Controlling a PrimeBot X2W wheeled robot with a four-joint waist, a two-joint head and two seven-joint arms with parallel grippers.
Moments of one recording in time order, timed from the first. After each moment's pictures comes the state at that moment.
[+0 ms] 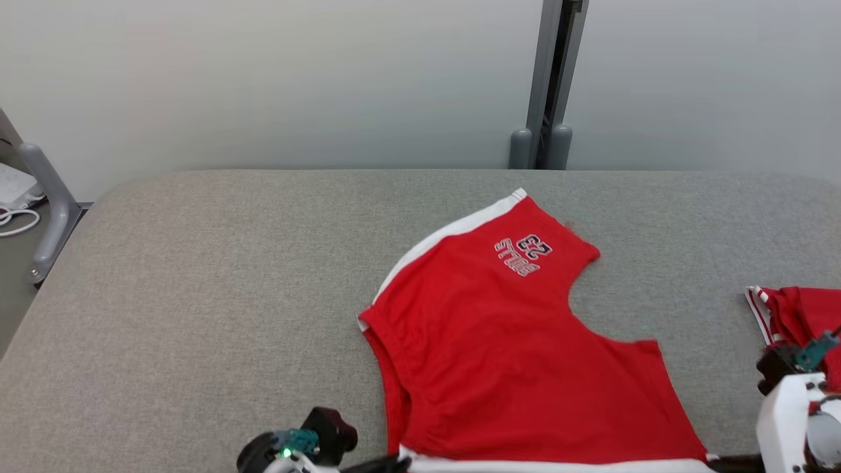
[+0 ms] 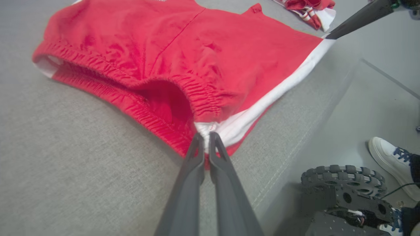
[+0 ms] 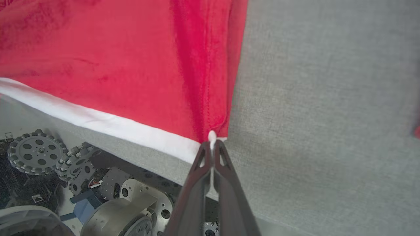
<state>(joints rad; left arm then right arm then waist) -0.45 0.41 -1.28 0.43 -0.93 -0.13 -0.12 -0.43 -0.78 0.95 0.43 1.32 0.13 0.60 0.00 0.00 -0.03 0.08</state>
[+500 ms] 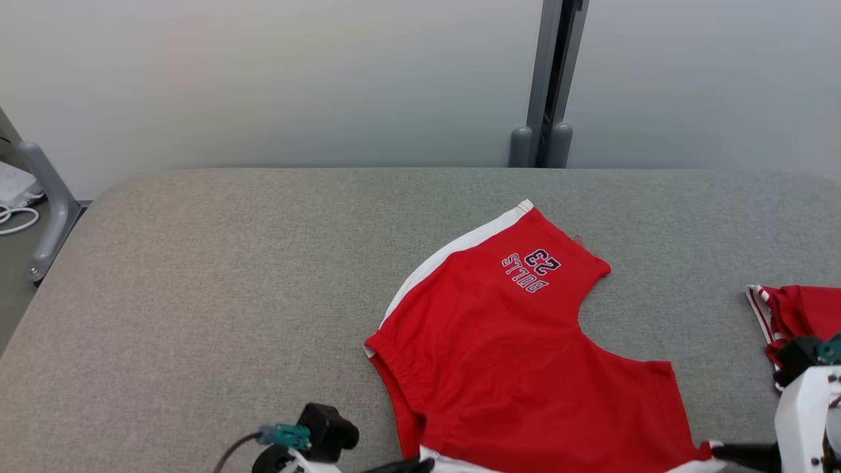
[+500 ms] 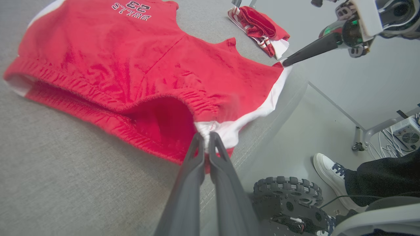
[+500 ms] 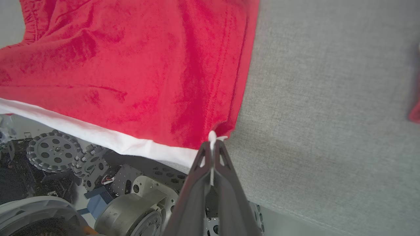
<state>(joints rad) -0.41 0.48 -1.28 0.20 -1.09 -0.13 -0.08 -0.35 -0.86 0.88 0.29 1.38 0.13 0.61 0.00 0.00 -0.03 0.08</state>
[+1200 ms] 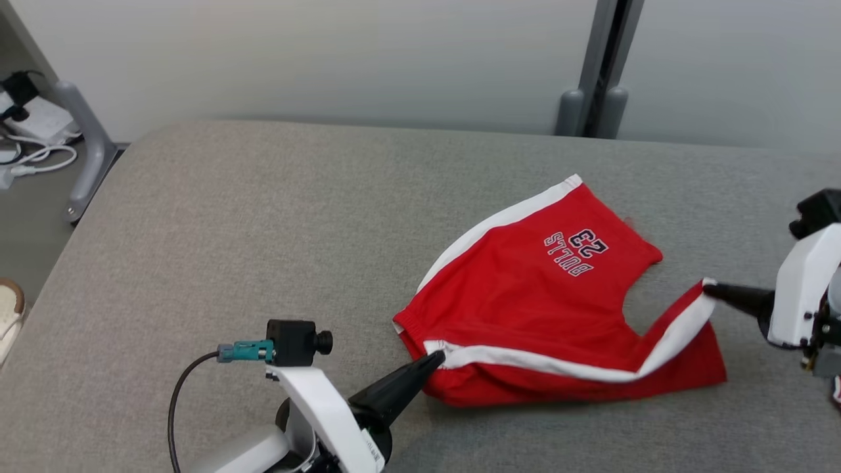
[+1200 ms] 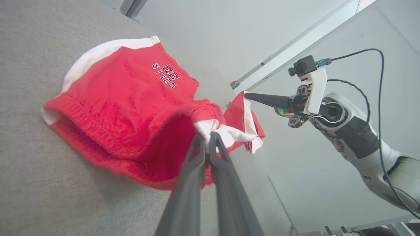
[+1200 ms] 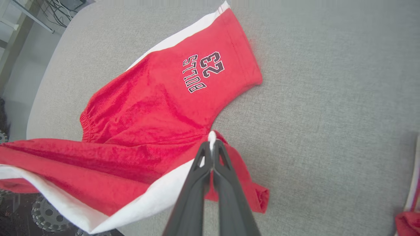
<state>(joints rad) -0.53 0.46 -1.19 0.13 -1.57 -0.13 -0.11 -0.63 -0.73 0.76 0.44 1.32 0.13 0.58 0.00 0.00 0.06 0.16</state>
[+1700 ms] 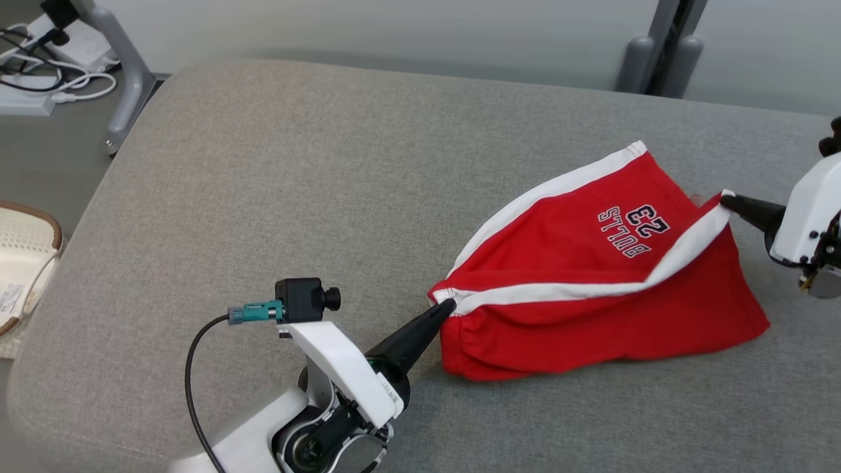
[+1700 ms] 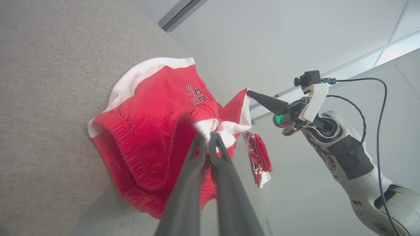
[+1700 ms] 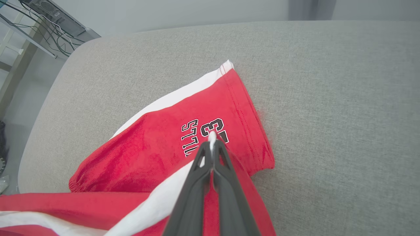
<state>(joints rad) -0.56 0.33 -1.08 0.24 -1.64 -0.13 -0.08 -0.84 -0.63 0.73 0.67 1.25 0.13 0.50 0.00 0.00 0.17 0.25</state>
